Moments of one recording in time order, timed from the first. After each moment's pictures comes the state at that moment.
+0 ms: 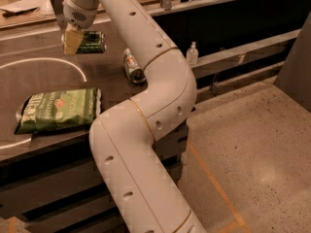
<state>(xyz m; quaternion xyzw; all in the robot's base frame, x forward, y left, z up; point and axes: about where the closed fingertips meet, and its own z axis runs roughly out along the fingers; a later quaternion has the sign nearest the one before) 0.738 0.246 0.911 -0.72 0.64 0.12 0.24</state>
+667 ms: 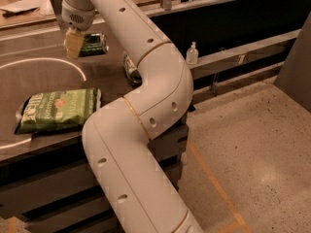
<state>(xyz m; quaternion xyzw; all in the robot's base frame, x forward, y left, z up) 0.734 0.240 0.902 -0.72 0.66 0.09 0.20</state>
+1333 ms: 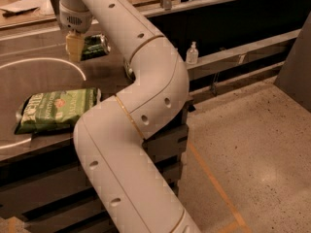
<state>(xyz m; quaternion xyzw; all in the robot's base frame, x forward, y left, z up) 0.727 0.233 0.893 -0.73 0.66 0.06 0.16</state>
